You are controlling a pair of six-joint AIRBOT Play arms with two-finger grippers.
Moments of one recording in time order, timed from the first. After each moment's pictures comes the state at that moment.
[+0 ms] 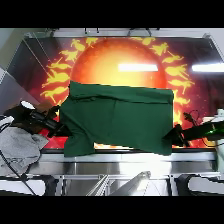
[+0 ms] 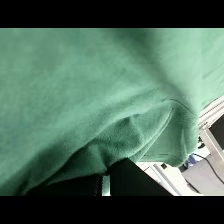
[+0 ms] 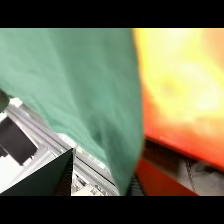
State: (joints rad) left arm 0.25 -1.63 0.84 0.96 -1.41 -1.23; right arm -0.53 -1.46 0.59 -0.89 1.38 1.08
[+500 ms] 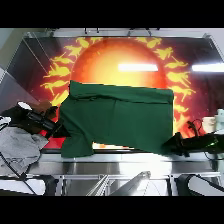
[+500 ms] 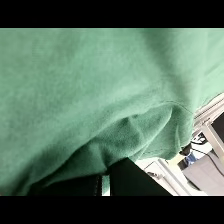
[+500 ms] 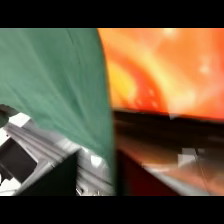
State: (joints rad) left arm 0.28 -1.63 0.84 0.97 -1.43 -1.19; right arm -0.56 -1.27 0.34 -0.83 1.27 1.08
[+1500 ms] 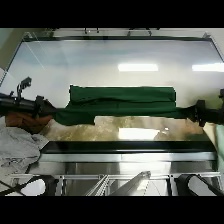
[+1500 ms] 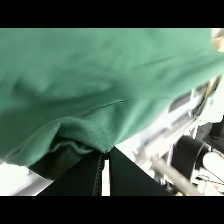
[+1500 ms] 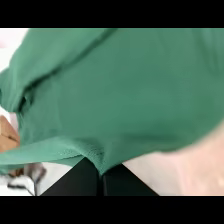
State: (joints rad) left arm 0.35 -1.36 1.05 0.71 -1.52 -1.13; right arm -0.57 -1.13 0.67 -0.53 1.20 1.13
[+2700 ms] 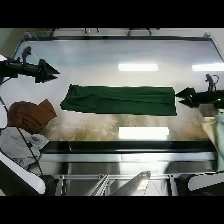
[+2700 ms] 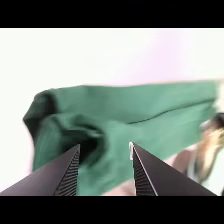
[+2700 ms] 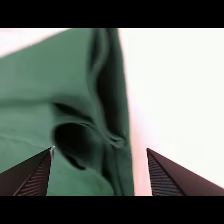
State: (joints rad) left arm 0.33 -2.03 2.00 0.63 -1.50 -1.37; right arm -0.49 -1.76 1.20 -0.63 1.15 0.93
